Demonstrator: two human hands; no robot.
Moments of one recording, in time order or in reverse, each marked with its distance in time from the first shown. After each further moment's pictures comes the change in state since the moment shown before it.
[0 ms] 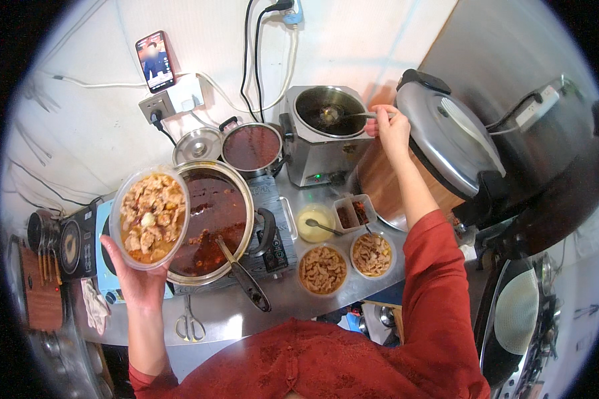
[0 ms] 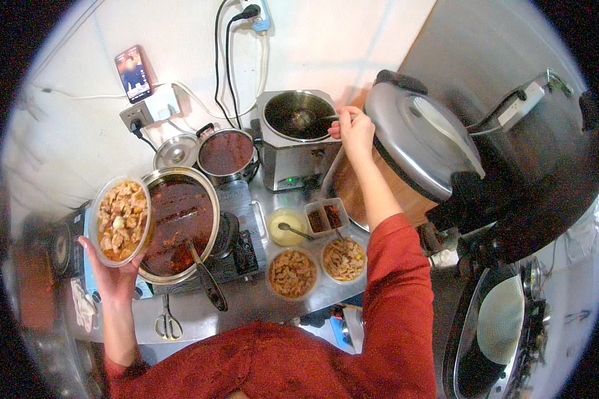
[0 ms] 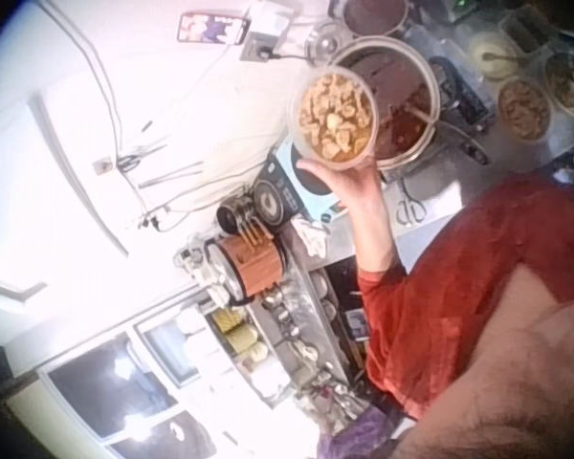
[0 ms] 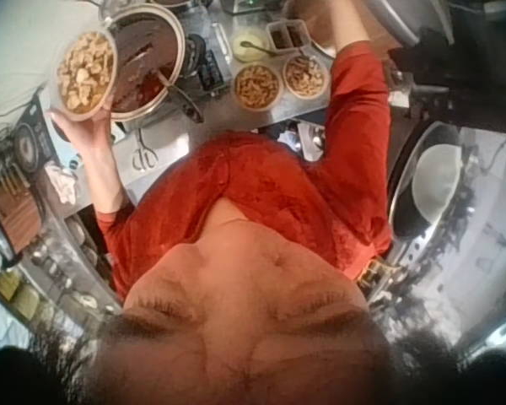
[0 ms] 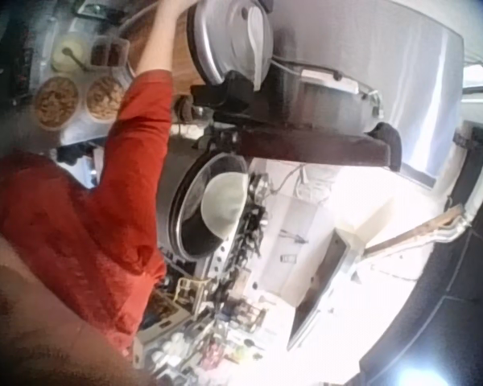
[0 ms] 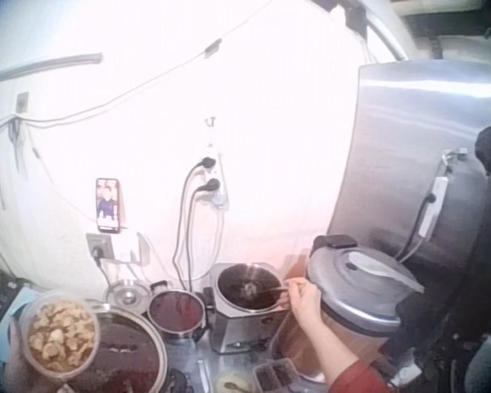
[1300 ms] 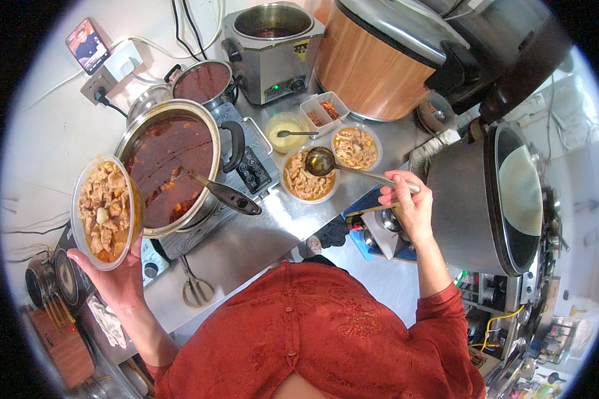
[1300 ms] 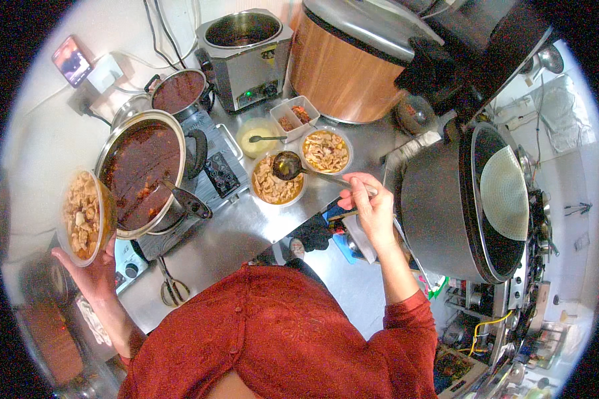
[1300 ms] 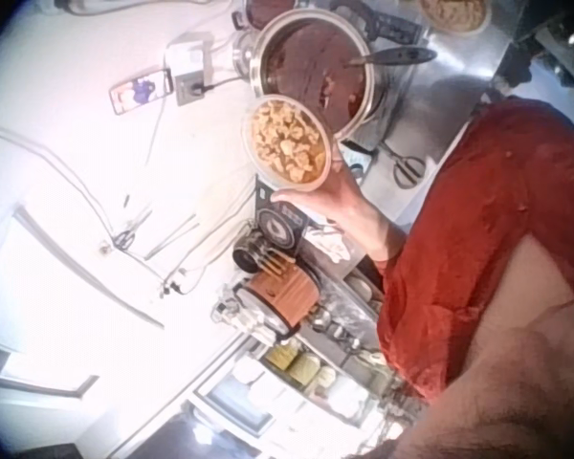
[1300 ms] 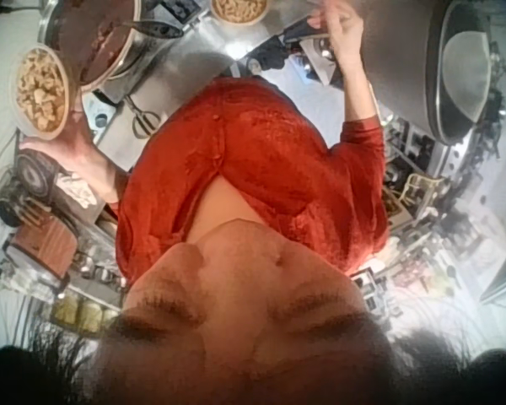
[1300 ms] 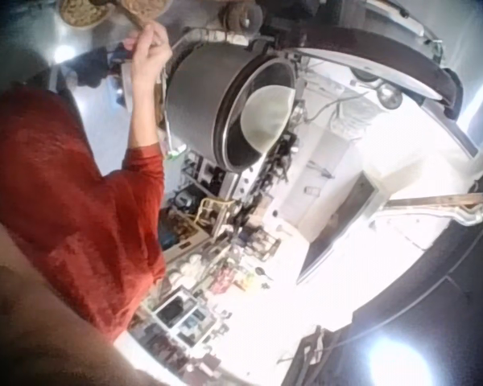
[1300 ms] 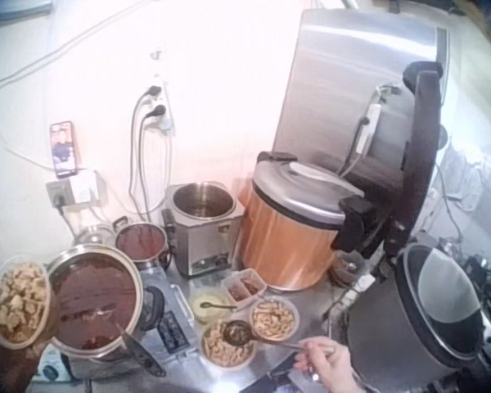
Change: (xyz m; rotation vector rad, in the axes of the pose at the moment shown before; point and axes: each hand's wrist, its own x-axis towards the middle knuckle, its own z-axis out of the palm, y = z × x) left_hand -0.014 0.028 -0.060 0.141 -0.046 -0.072; right_hand -0.365 -0.056 -0.089 -0.030 0.087 0.454
